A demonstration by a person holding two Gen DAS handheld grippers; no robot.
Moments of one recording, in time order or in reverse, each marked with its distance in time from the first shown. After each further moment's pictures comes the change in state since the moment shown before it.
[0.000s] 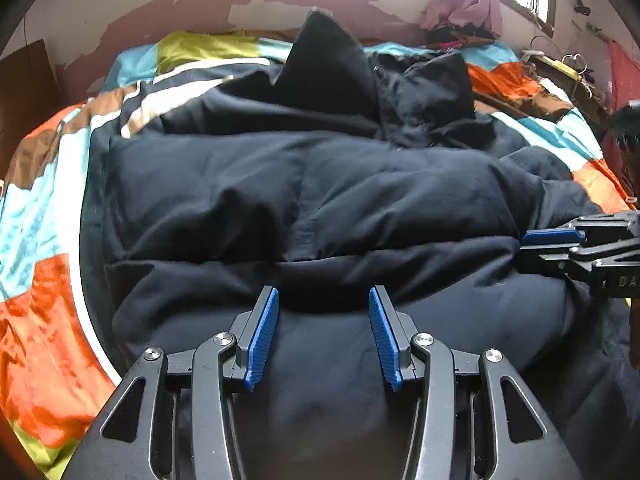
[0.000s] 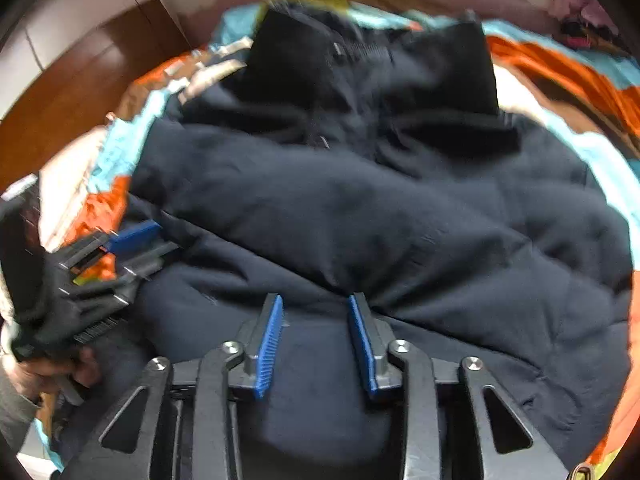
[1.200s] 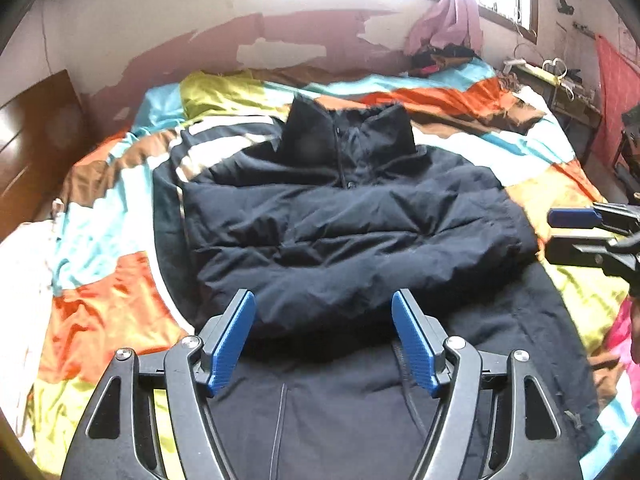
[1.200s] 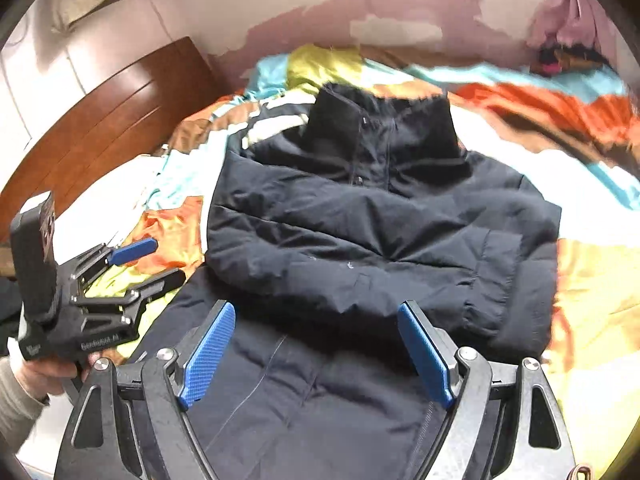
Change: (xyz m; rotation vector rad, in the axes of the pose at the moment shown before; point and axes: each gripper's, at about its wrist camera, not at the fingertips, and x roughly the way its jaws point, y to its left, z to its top) left arm -0.173 -0.056 -0.007 0.026 -0.055 0.055; right arm -0.169 0.056 -0.057 -0.012 -0.167 0.050
